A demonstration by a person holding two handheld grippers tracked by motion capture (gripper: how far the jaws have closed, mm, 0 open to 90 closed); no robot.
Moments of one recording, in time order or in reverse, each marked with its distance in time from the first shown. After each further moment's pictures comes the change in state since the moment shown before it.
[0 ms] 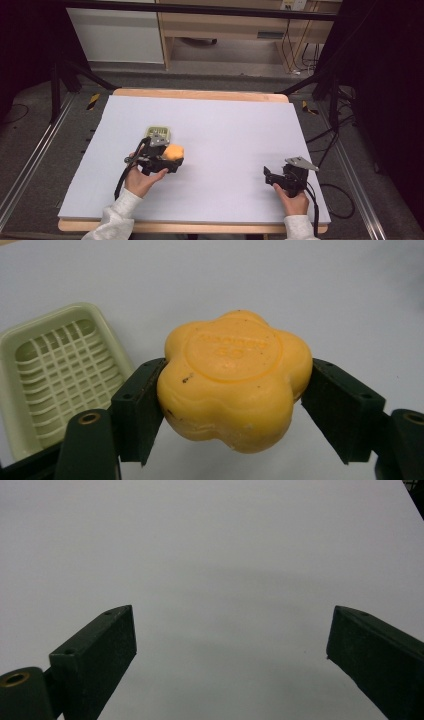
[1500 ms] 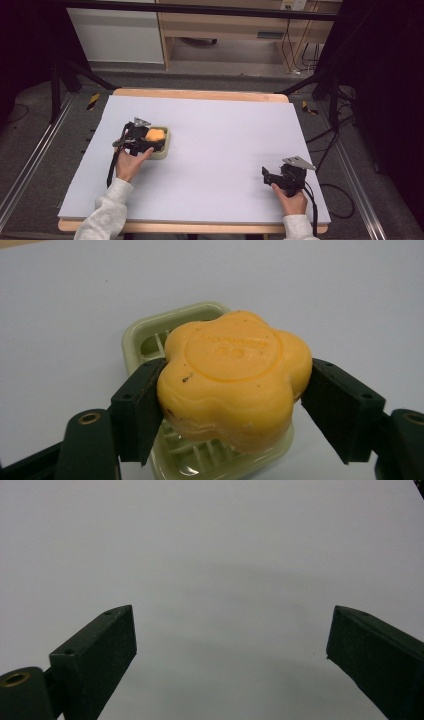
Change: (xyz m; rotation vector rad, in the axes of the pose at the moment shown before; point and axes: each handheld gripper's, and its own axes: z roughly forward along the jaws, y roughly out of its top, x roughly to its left) left arm 0.077 0.001 0.027 0.019 0.152 -0.130; right arm 0.004 0.000 0.004 0.013 0.002 -0.014
